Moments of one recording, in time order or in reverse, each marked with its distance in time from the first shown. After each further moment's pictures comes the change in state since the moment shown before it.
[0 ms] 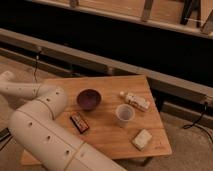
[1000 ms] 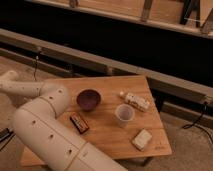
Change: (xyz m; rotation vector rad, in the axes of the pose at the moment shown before) arm 0.000 -0.009 0.002 0.011 -0.003 0.063
